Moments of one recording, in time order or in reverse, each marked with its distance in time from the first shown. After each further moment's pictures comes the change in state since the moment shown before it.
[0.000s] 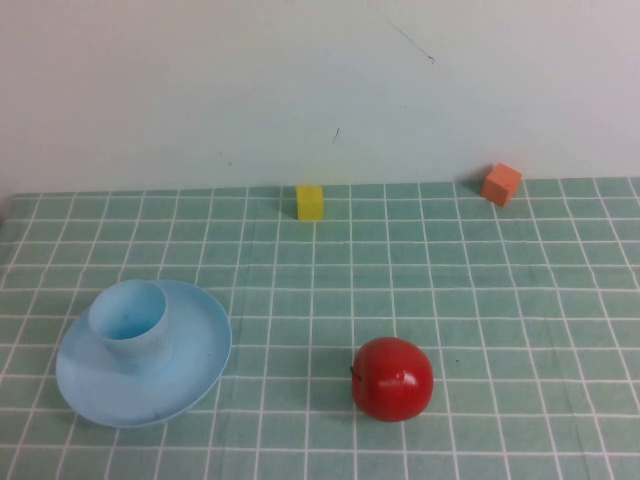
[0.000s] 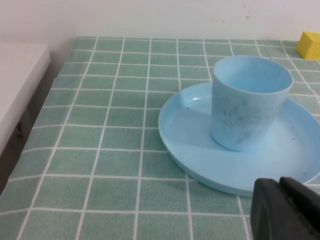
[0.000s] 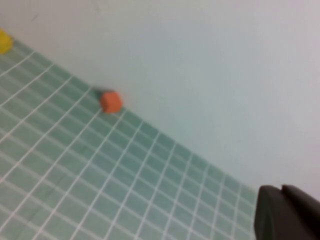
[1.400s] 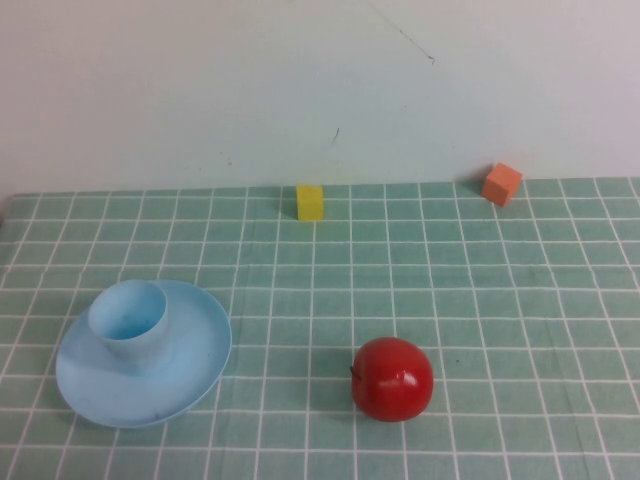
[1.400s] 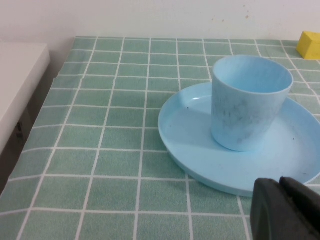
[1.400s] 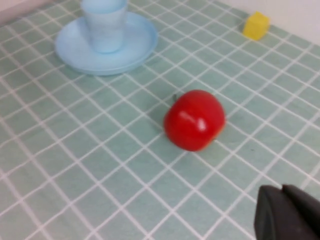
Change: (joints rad) right arm -0.043 -0.268 0.856 0.659 -0.682 0.041; left arm 0.000 0.000 0.000 0.000 0.000 0.000
